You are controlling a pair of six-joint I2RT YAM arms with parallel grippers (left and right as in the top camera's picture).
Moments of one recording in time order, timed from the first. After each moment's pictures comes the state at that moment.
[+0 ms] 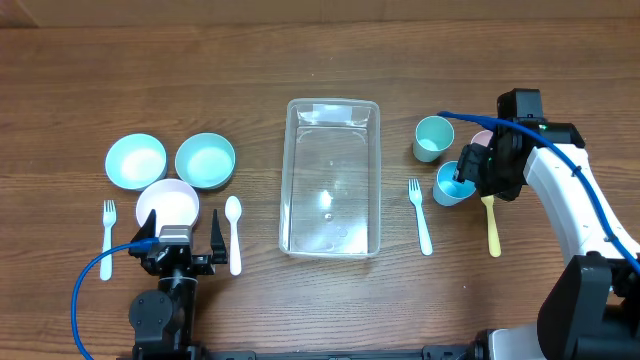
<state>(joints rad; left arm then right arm) 0.04 0.02 0.01 -0.08 0.02 0.06 -0.06 1.64 1.20 -0.96 -0.07 0.31</state>
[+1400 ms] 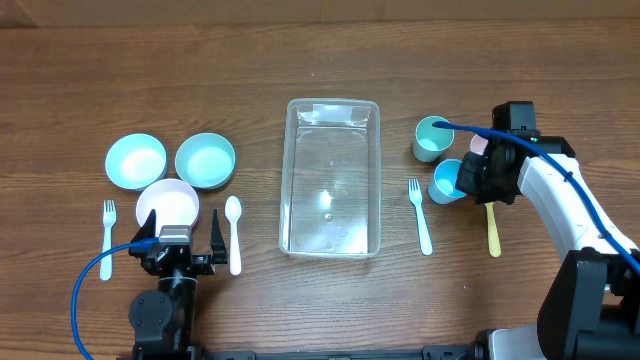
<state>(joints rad) 0.04 0.02 0.01 -0.08 0.02 0.06 -0.06 1.64 1.09 -0.86 -0.07 0.30</state>
